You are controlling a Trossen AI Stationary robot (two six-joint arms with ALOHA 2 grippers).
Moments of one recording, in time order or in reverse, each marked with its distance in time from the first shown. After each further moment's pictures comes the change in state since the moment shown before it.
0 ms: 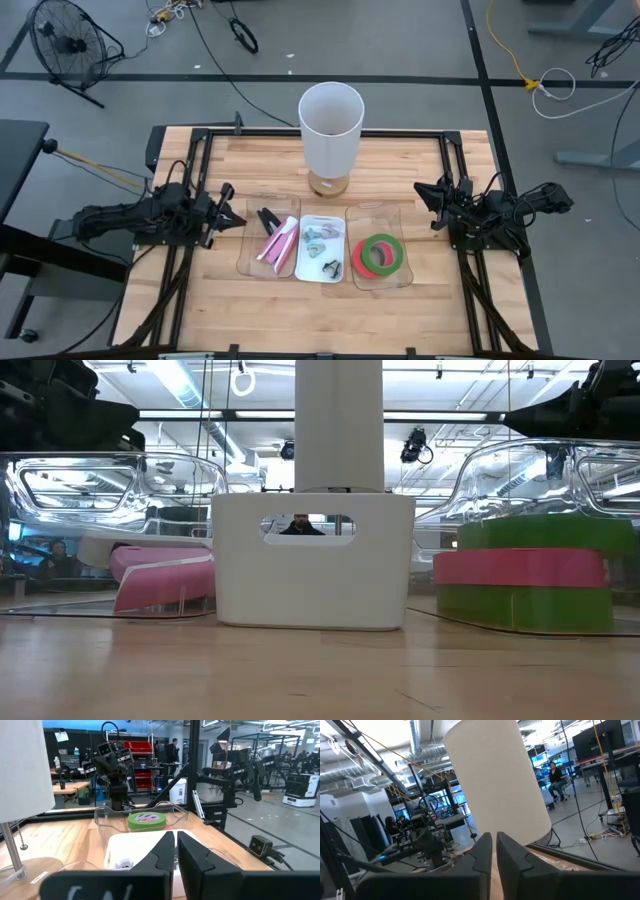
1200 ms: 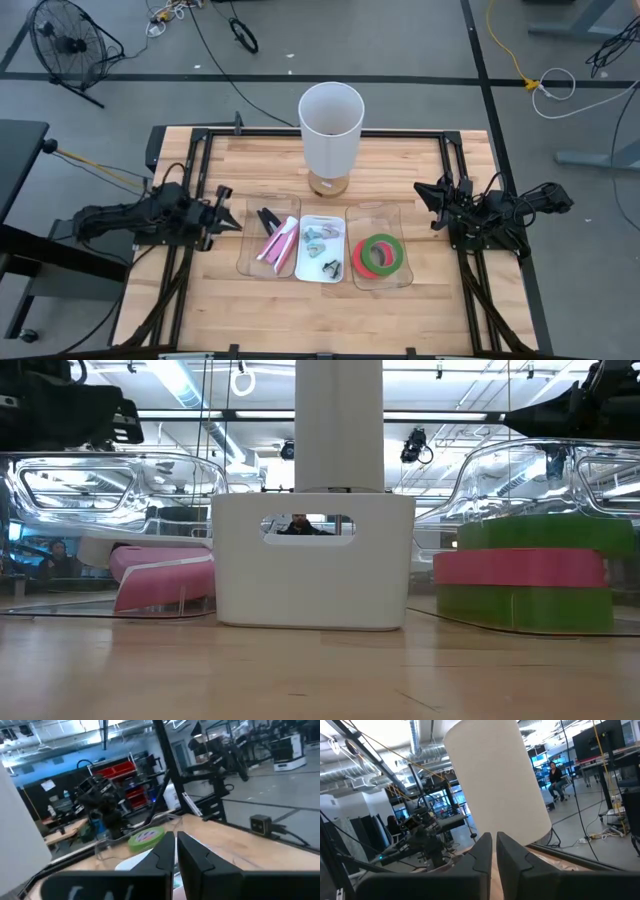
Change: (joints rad) left arm -0.002 -0.005 0.002 0.047 0.101 0.313; right arm 0.000 0.000 0.000 0.000 0.000 0.000
